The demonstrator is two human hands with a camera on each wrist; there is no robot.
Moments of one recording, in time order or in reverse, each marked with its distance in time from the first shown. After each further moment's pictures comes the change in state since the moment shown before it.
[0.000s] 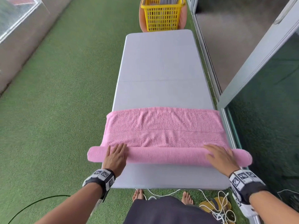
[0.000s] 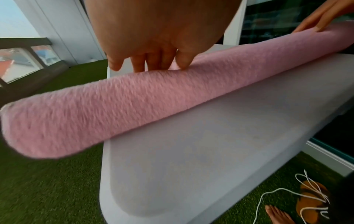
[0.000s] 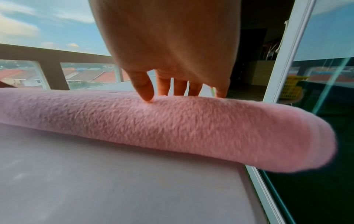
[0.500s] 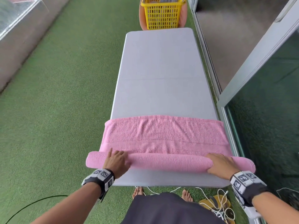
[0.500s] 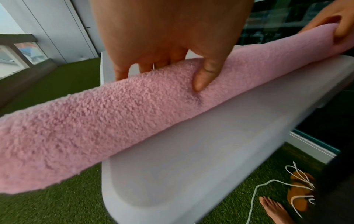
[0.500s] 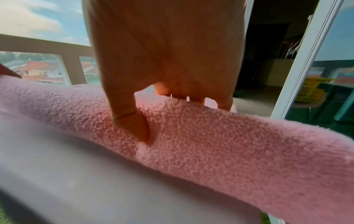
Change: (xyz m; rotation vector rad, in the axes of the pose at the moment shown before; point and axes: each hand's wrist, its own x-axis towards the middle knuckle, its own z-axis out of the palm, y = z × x) left_hand -0.011 0.006 -0.002 0.051 -0.080 0.070; right_hand -0.018 -0.004 0.005 -0.176 -0.219 0.038
